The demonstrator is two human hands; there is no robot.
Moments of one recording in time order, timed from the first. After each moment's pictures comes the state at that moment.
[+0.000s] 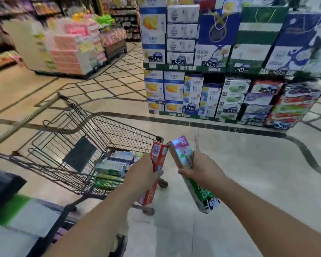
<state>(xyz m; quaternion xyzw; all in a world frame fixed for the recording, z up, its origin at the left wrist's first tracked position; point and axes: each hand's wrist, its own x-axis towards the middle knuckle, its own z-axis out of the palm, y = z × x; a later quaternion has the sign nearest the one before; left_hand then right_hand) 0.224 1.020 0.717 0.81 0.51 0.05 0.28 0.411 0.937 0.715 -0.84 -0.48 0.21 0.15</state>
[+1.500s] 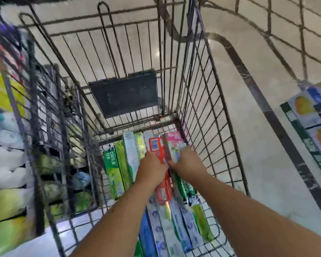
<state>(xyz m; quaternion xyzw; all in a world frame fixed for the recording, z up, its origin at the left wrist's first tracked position) 0.196 1.466 0.304 0.24 0.85 0.18 0.43 0.301 1.544 0.306 -0.57 -0.72 0.37 -0.12</state>
